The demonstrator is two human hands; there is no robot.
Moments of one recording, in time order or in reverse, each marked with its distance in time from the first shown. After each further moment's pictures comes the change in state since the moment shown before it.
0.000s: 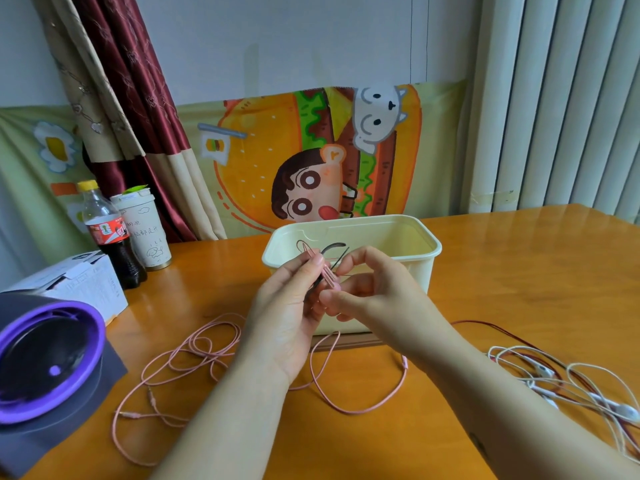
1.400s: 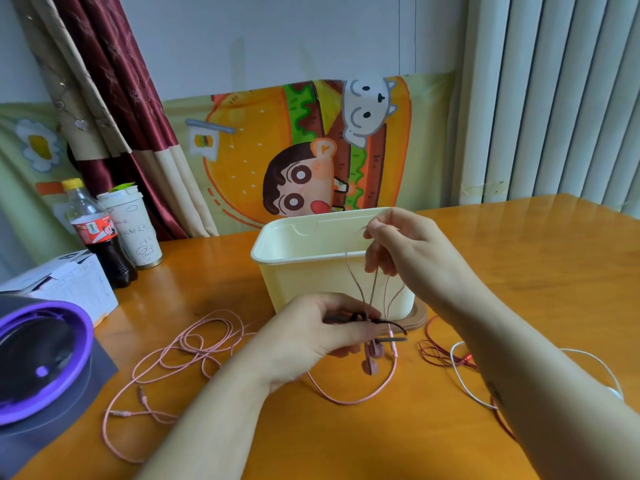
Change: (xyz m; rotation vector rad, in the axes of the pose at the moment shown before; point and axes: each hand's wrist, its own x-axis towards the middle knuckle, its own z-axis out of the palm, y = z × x) left_hand -0.006 -0.009 -0.006 0.792 -0.539 -0.070; right_hand 0.011 -0.009 -0.041 -0.129 0.173 -0.073
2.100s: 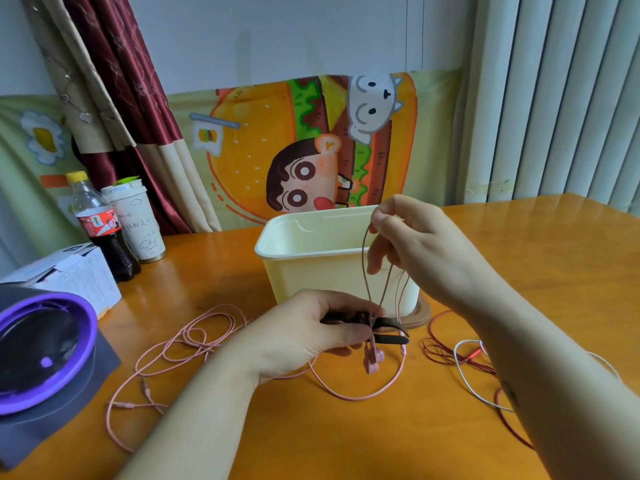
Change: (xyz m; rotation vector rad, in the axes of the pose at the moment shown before) left_hand -0.007 0.006 -0.009 0.053 -0.086 -0.023; right_hand -0.007 -0.021 -0.005 -0.133 -0.058 -0.045
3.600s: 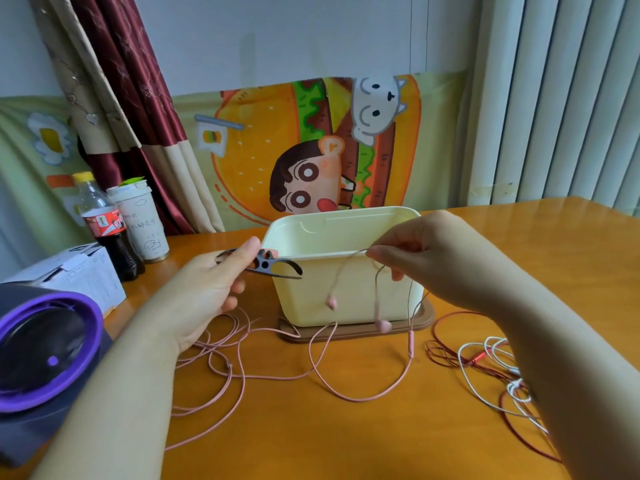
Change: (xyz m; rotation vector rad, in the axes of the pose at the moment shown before) left_hand -0.022 -0.008 -0.076 -0.134 0.613 -0.072; right_hand 0.001 0.008 -0.012 -0.336 -0.097 -0.088
